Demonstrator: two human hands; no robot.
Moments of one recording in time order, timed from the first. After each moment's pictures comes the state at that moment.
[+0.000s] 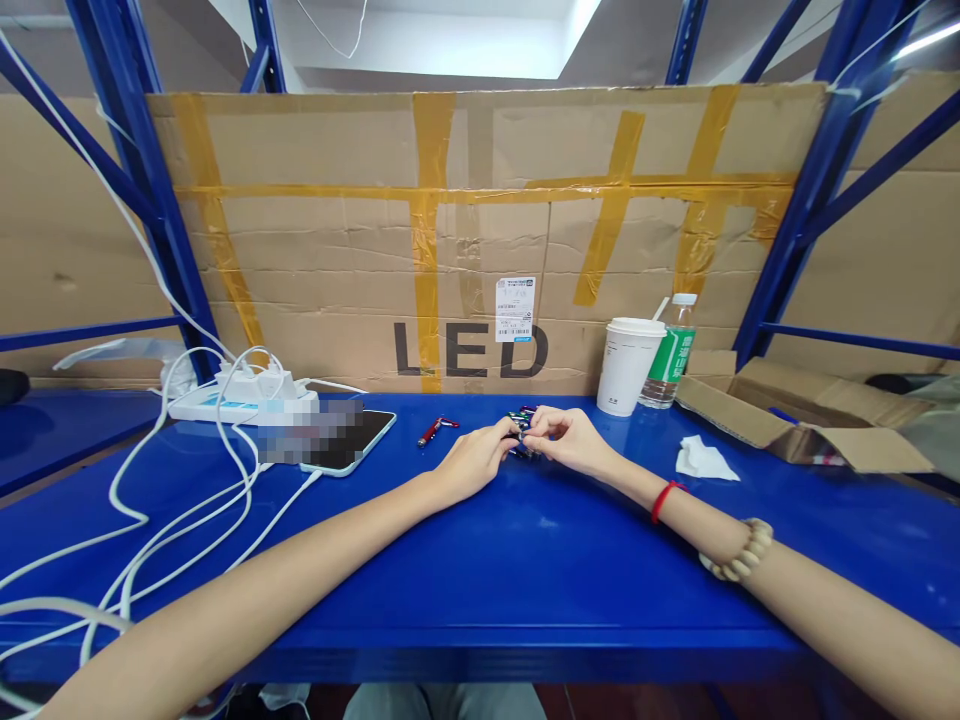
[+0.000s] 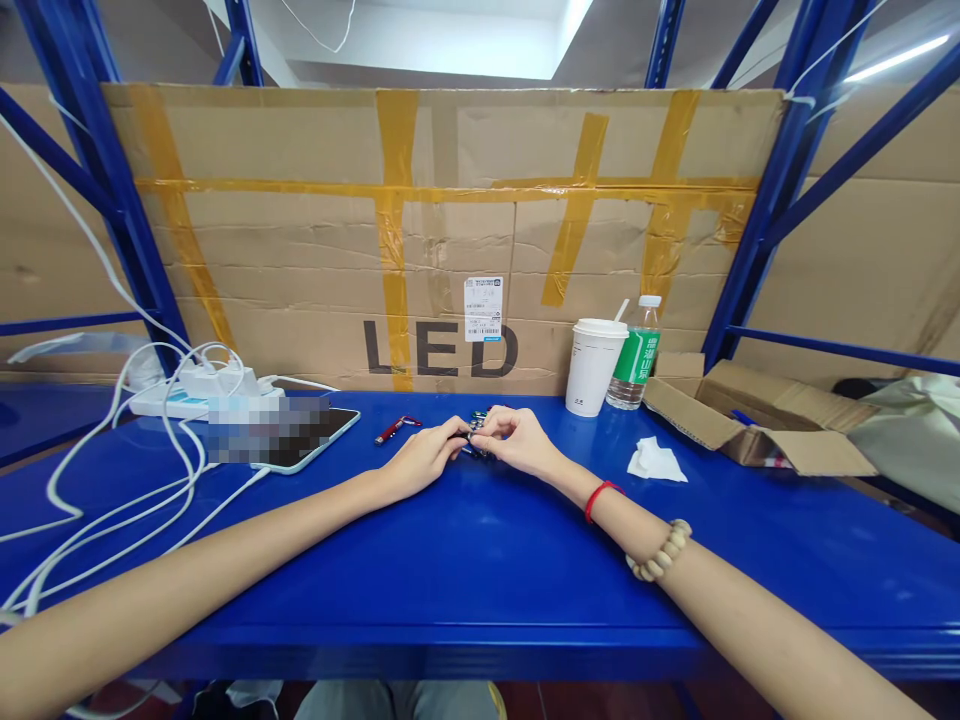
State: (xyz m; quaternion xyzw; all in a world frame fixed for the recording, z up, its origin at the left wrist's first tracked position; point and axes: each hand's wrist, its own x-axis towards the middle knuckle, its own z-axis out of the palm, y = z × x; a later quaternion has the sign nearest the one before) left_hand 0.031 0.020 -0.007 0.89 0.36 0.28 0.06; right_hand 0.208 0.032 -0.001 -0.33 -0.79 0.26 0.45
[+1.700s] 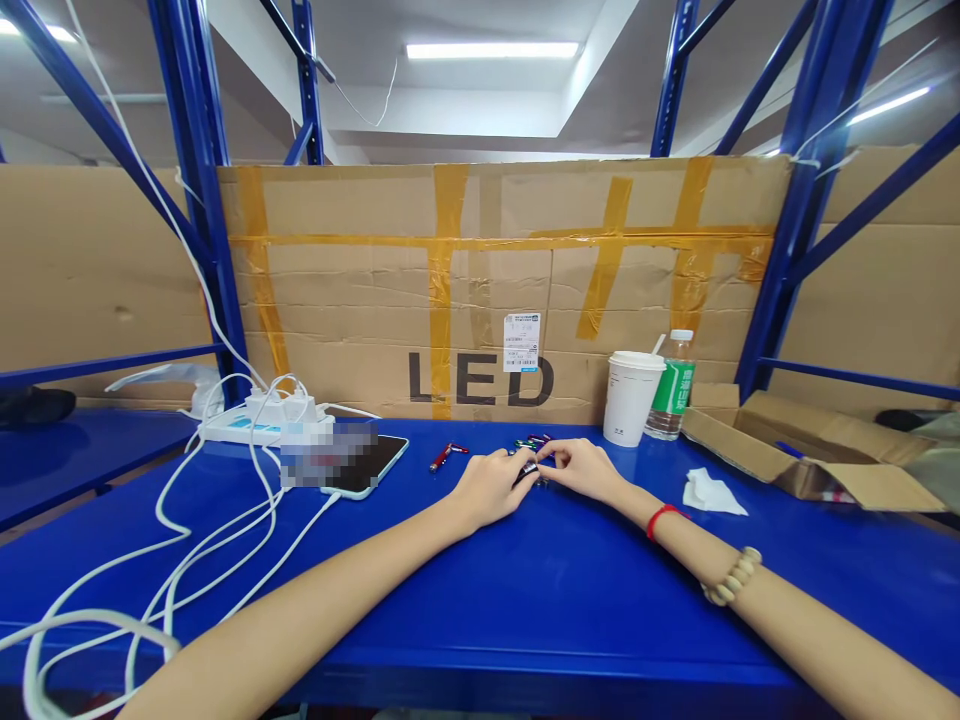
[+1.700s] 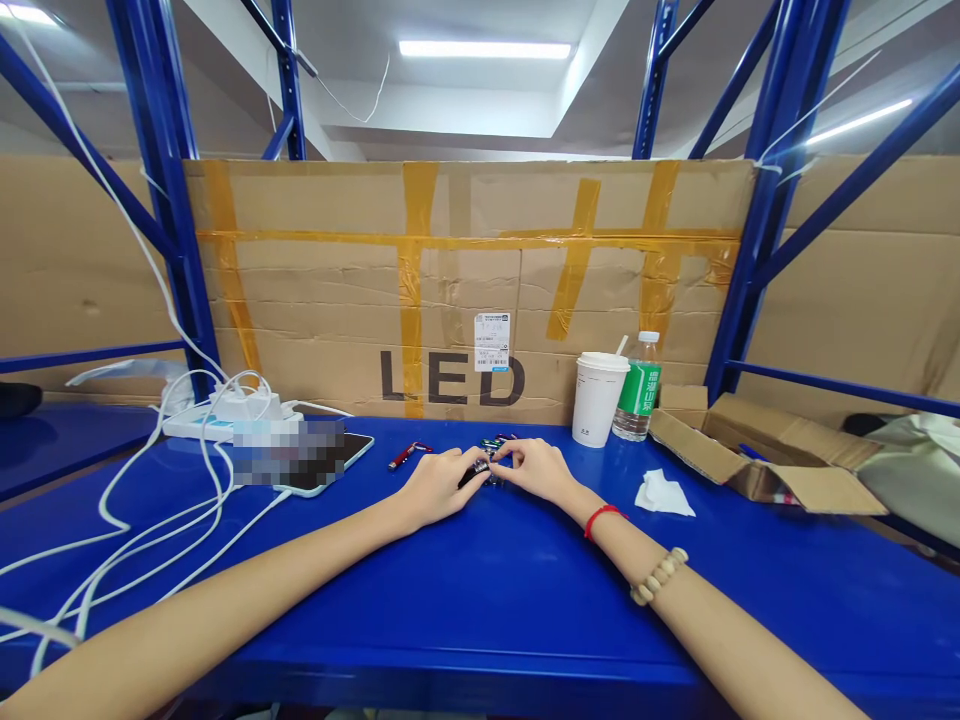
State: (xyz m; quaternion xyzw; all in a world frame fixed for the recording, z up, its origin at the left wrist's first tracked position) left_hand 0.037 0.009 -0.005 0.87 0.38 0.26 -0.17; right_hand 0.218 0.036 0.003 -0.52 -0.81 0.00 0.27
